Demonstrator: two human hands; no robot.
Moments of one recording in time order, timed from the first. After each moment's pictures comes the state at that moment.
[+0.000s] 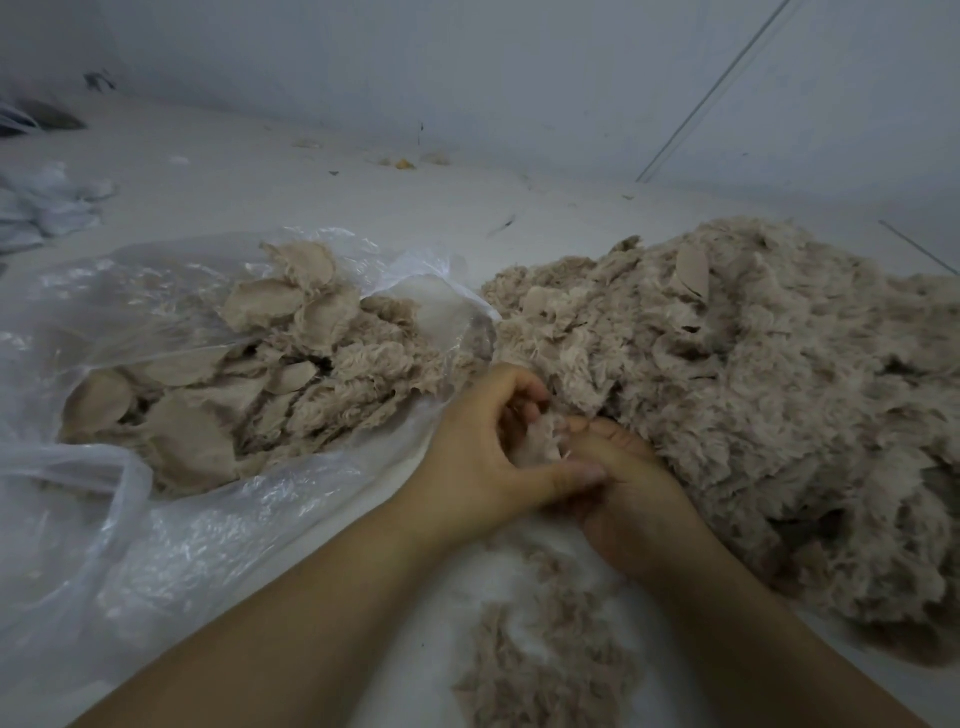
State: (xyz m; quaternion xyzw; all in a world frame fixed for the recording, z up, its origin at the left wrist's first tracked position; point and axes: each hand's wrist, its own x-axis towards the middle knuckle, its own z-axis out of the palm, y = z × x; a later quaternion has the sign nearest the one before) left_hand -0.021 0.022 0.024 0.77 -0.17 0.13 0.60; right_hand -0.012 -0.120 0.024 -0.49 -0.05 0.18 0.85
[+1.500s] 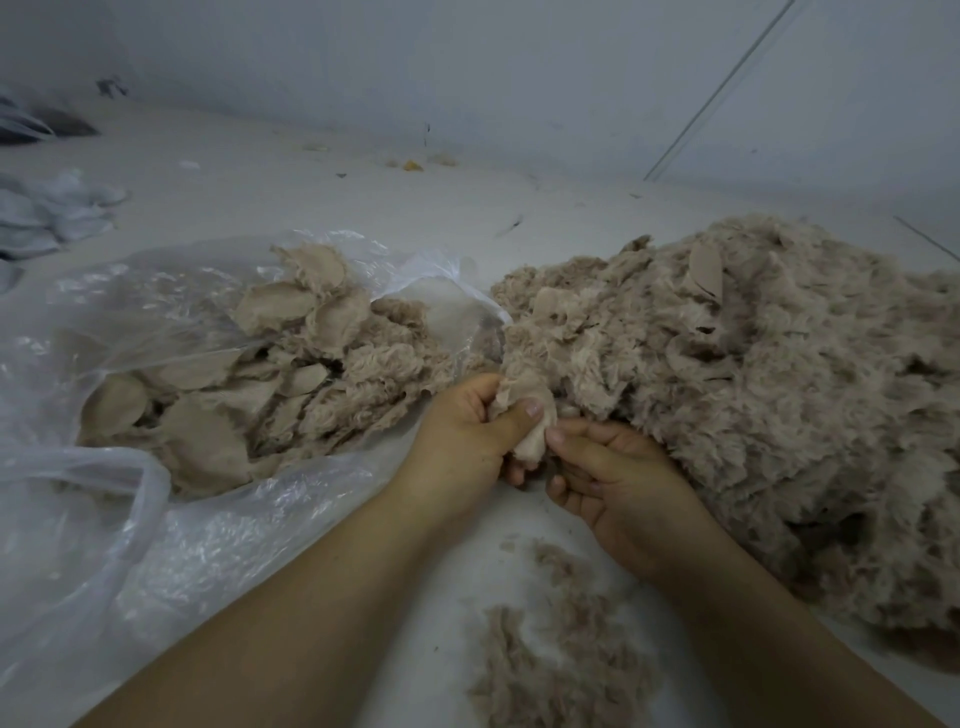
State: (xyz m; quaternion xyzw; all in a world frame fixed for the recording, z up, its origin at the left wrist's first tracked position) left_hand -0.002 0.030 0.015 0.64 -0.05 0.02 0.76; right_hand -0.007 -0.118 0.023 -0.55 0.00 0.20 0.81
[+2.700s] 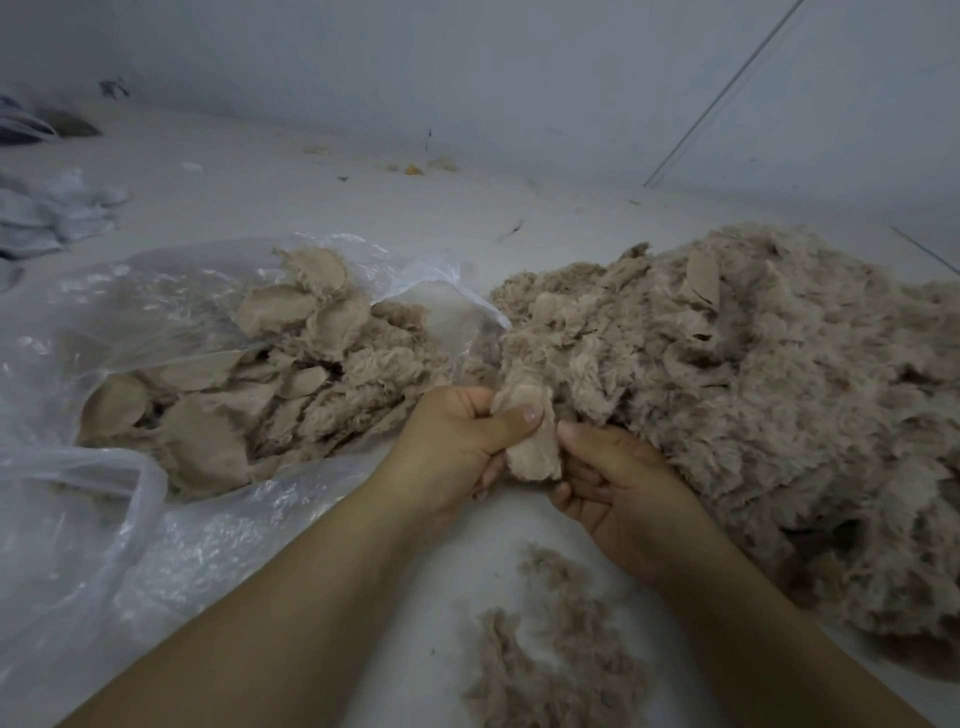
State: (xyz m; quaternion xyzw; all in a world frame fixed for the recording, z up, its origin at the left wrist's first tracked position) left_hand -0.011 0.037 0.031 0.64 -0.02 -0.02 0.76; right_hand -0.007 -0.124 0.021 -0.52 -0.03 0.20 0.83
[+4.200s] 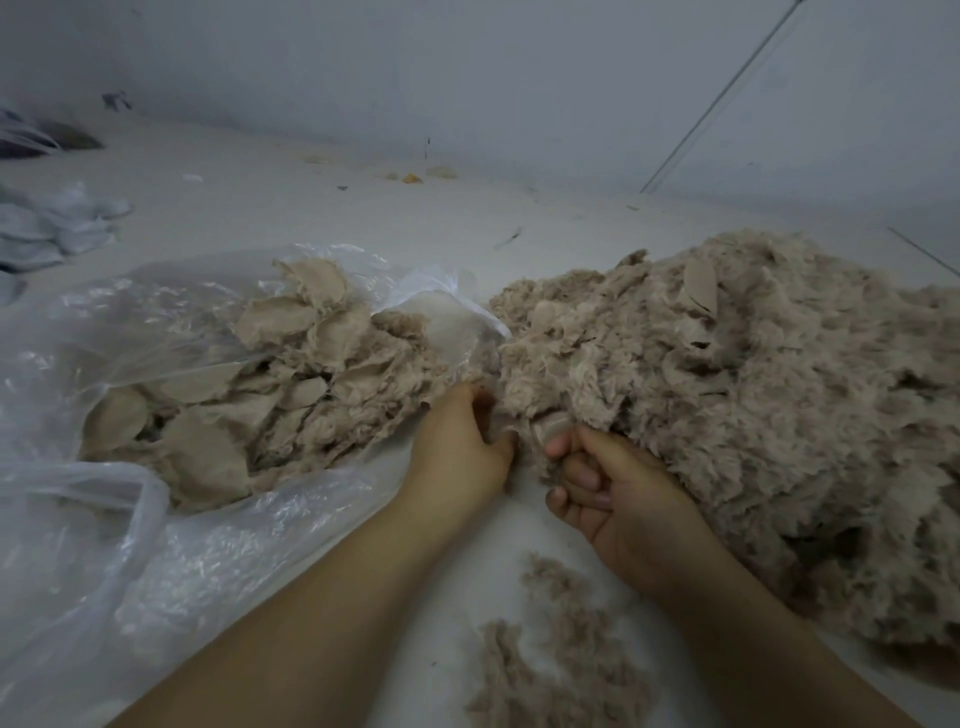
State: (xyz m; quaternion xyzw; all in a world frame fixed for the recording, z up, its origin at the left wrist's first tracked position) left_hand 0.010 0.031 0.010 0.87 0.05 0.15 0.47; right_hand -0.004 -0.121 0.018 -0.51 0.02 0.16 0.85
